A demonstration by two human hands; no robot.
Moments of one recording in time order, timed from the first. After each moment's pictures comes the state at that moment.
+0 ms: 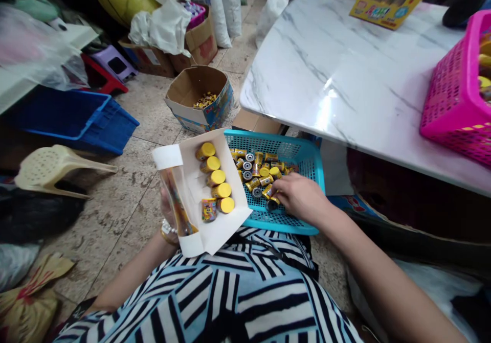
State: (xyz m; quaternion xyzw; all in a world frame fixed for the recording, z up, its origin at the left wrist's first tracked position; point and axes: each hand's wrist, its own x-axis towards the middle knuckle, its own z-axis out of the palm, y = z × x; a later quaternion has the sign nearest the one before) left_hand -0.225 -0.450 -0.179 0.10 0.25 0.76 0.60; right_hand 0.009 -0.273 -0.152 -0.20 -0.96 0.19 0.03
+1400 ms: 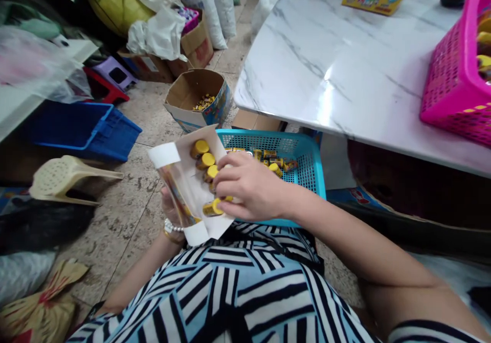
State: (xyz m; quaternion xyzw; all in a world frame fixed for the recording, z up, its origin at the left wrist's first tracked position) left_hand -0.224 -0.447 -0.183 0.11 0.30 0.78 0.54; right_hand -0.070 -0.291 -0.089 0.06 -0.94 0.27 0.17
